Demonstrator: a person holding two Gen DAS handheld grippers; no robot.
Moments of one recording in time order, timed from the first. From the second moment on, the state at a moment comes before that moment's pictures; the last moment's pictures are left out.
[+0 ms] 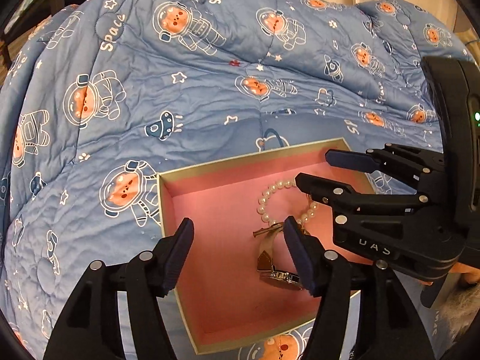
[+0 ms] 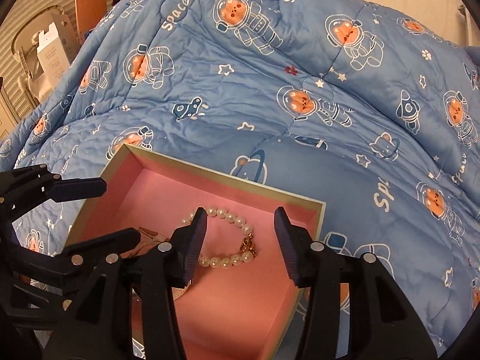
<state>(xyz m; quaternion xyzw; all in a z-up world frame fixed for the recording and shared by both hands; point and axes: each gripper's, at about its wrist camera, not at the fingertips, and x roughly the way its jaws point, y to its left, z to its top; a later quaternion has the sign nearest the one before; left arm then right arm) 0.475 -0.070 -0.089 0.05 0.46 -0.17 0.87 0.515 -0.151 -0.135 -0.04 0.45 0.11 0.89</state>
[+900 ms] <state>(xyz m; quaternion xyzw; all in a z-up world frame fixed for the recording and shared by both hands) 0.300 0.005 -0.111 -0.07 0.39 -0.12 0.91 0.312 -0.174 -0.136 -0.02 0.42 0.11 0.90</state>
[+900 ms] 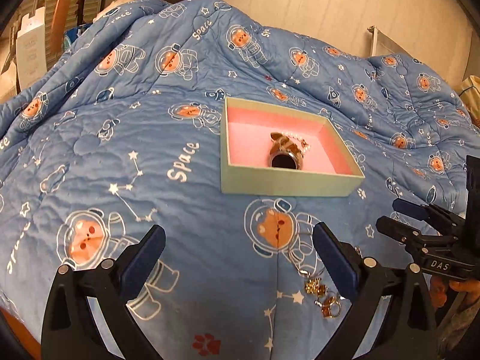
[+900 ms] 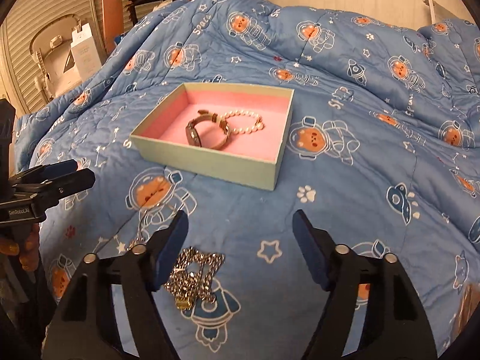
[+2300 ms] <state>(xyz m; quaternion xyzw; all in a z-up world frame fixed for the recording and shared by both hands) 0.324 -0.078 -0.151 0.05 0.45 -0.18 0.87 0.308 -0.169 -0.172 0.02 0.46 0.13 0.88</state>
